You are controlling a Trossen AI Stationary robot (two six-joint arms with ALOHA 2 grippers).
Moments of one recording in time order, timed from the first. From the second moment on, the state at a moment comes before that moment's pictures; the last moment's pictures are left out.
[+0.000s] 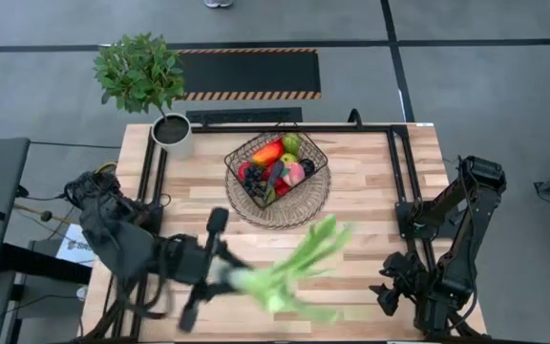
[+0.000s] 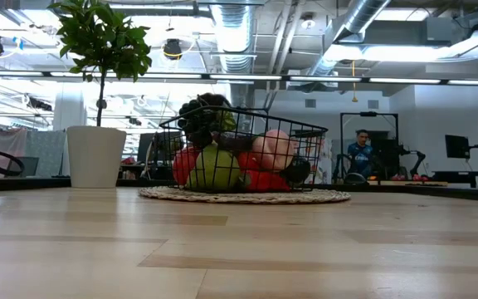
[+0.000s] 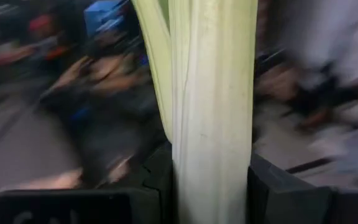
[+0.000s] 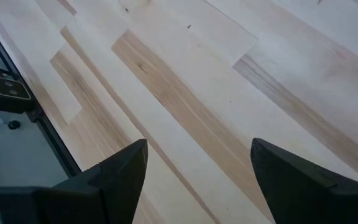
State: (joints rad) left arm -0.68 1.74 2.33 -0.71 -0.40 0.02; right arm 1.18 1.46 1.05 -1.04 0.61 1.96
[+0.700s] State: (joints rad) left arm -0.37 1.74 2.33 -1.27 -1.11 -0.44; right arm 1.14 1.46 1.05 -1.05 0.60 1.96
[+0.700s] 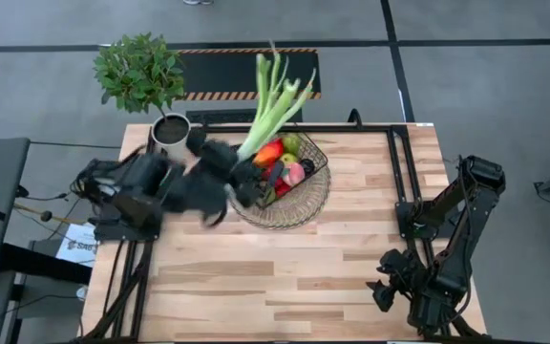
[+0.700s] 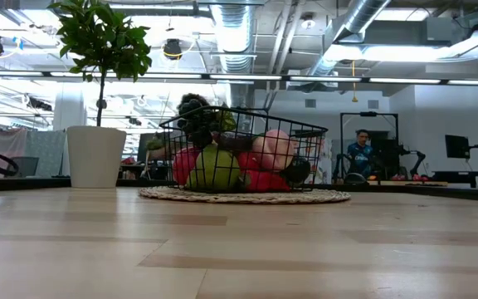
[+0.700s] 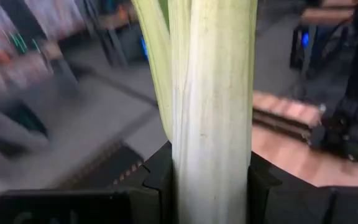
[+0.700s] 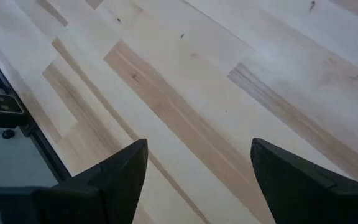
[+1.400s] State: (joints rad) left arm 0.18 1.82 1.82 -1.15 -0.37 0.06; right arm 1.13 1.46 1.05 -1.10 0.60 2.02
